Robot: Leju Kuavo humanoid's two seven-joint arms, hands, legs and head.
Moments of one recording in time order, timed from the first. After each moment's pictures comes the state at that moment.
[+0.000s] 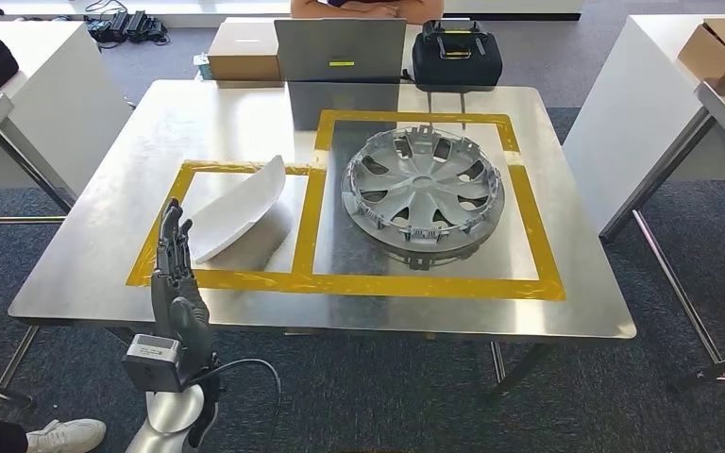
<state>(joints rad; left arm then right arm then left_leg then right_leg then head) -0.09 -0.05 -0.32 -1.49 -0.13 0.48 -0.71 -0.06 0.09 -0.71 -0.19 1.16 -0.10 -0.08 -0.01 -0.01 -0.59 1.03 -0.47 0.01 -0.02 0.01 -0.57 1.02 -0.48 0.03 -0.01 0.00</state>
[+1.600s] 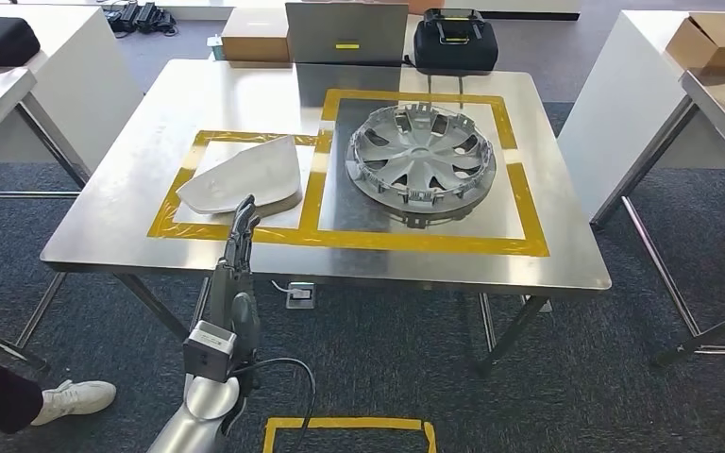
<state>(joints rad) -0.16 -0.09 -0.37 -1.38 -0.18 0.37 -0.70 -0.07 0.09 -0.77 -0.19 1.13 -0.15 -0.03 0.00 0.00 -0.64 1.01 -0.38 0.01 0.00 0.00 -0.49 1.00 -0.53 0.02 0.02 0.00</state>
